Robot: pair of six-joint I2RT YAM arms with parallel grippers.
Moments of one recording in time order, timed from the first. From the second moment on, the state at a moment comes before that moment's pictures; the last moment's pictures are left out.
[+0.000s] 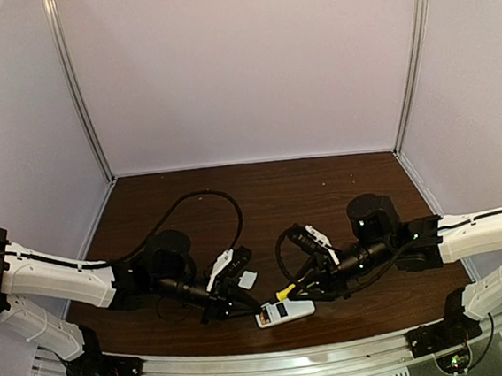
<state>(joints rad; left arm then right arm) -1.09 1.37 0.58 0.35 0.66 -0.23 1.04 1.22 0.66 0.09 -0.62 0.23</state>
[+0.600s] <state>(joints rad) -1.09 1.37 0.58 0.34 0.65 -0.23 1.04 1.21 0.66 0.08 -0.60 0.24</state>
